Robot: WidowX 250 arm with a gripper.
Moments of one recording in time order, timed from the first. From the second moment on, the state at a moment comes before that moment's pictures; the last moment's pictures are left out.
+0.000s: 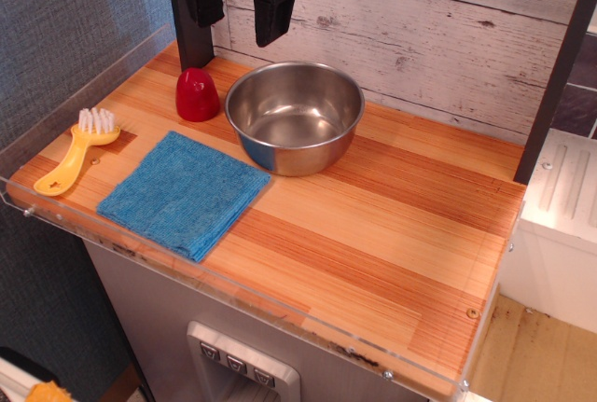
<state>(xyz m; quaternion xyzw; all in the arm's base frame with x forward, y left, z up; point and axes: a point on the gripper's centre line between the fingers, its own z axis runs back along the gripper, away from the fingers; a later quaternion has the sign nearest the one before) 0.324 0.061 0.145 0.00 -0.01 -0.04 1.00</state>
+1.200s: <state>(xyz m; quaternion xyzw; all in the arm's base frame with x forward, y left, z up) 0.261 0.099 0.077 0.02 -0.05 0.03 1.00</state>
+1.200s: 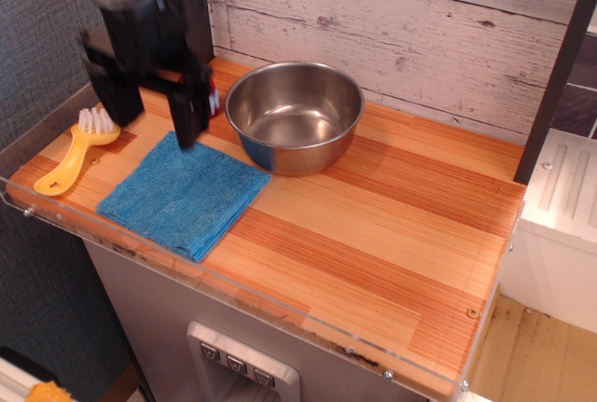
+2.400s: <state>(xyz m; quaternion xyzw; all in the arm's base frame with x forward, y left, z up) 0.264 0.092 0.006 -0.01 -0.05 -0.09 0.99</state>
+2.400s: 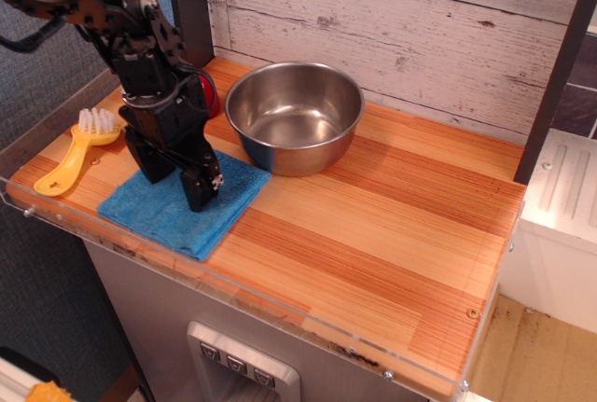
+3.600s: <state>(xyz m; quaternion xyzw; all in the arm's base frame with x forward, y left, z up) 0.291 -0.077 0.008 0.05 -0.04 -0.07 1.00</state>
